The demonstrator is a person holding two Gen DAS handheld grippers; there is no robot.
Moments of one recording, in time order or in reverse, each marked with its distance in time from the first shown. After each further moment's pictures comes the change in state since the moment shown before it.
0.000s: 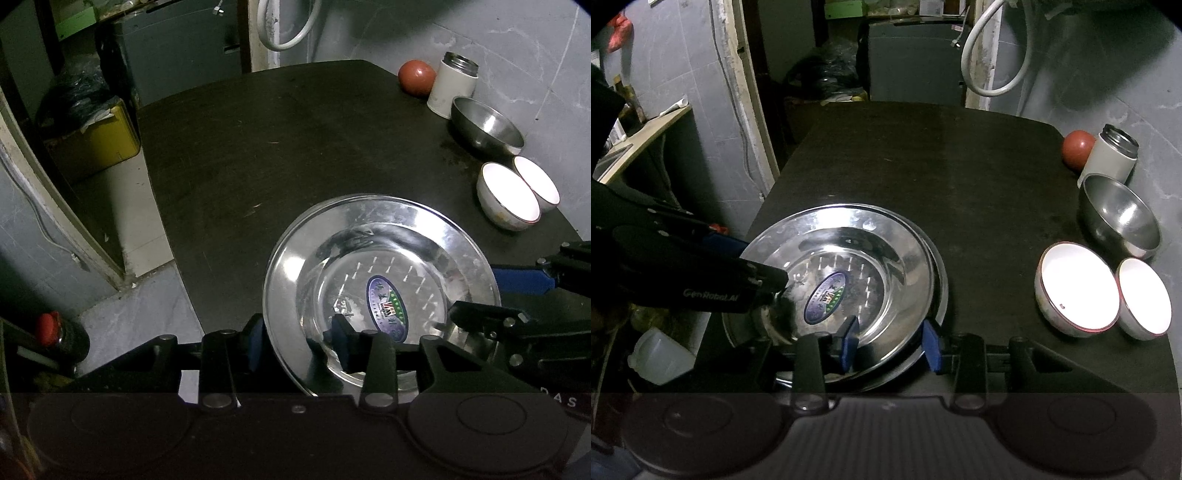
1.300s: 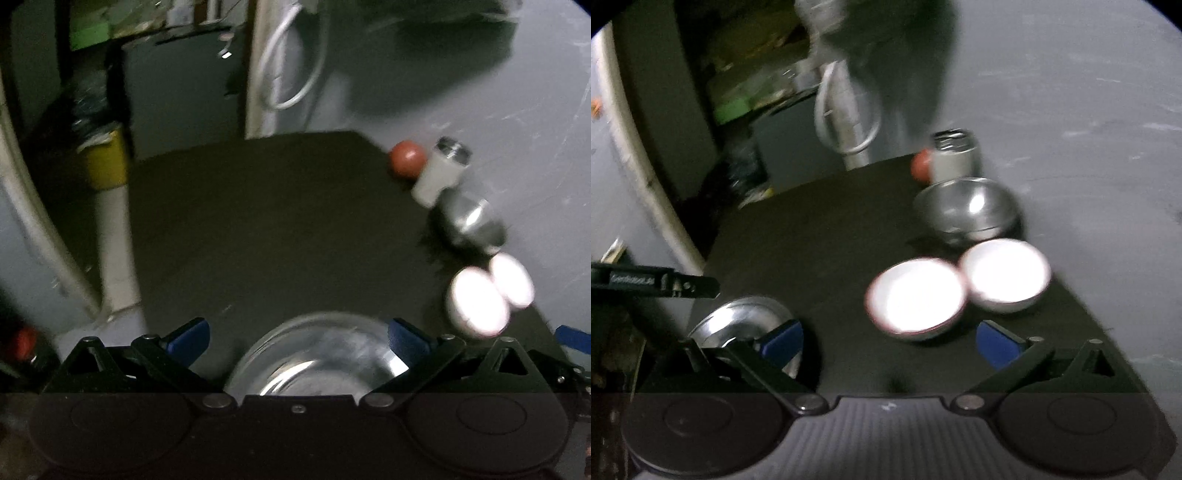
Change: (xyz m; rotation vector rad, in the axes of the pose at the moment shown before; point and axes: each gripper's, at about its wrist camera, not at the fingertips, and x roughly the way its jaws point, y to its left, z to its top) left arm -0.016 -0.017 0.066 -0.093 -0.173 -0.083; right arm -0.055 -0.129 -0.035 0.415 -0.242 -0.117
